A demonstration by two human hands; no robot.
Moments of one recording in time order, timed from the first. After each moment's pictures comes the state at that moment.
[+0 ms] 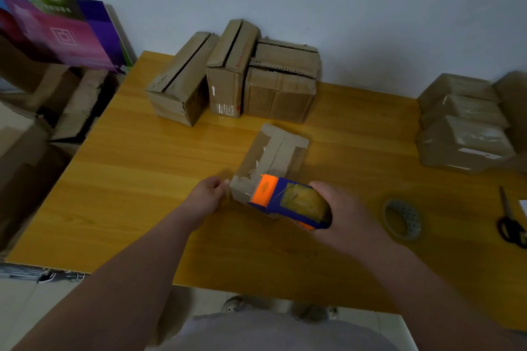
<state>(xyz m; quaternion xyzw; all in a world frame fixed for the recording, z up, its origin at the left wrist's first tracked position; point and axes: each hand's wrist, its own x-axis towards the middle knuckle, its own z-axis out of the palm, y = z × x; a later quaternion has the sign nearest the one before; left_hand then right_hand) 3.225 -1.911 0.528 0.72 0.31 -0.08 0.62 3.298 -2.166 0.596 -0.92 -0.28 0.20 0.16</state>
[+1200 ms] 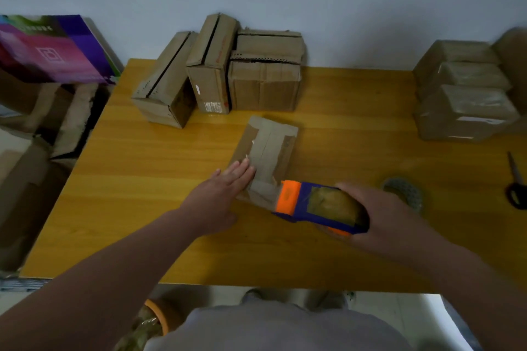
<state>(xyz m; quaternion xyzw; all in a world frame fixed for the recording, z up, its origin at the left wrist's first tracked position) 3.224 -1.928 0.558 0.98 -0.06 -0.16 0.11 3.297 -2.230 0.609 -0.92 -0.28 0.22 0.20</state>
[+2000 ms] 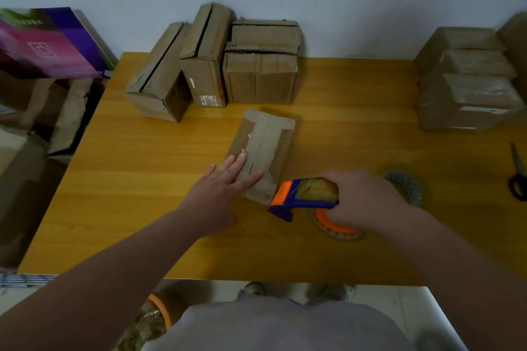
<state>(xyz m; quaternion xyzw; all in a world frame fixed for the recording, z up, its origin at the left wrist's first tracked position) 3.220 -1.937 0.550 0.99 -0.07 -0.13 0.02 3.314 -2.186 0.628 -0.93 -0.25 0.27 0.02</state>
